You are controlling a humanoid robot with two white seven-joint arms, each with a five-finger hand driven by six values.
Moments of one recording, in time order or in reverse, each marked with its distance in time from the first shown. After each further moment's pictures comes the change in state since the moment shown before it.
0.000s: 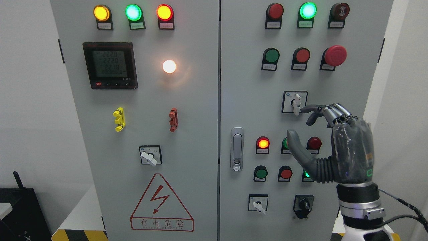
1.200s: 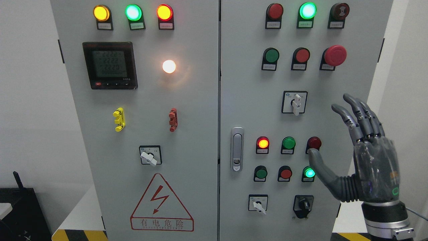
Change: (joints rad) left arm 0.000 0.000 0.000 0.000 0.000 0.000 0.005; right arm 0.073 -0.066 -0.059 -0.048 -0.030 -0.013 0.025
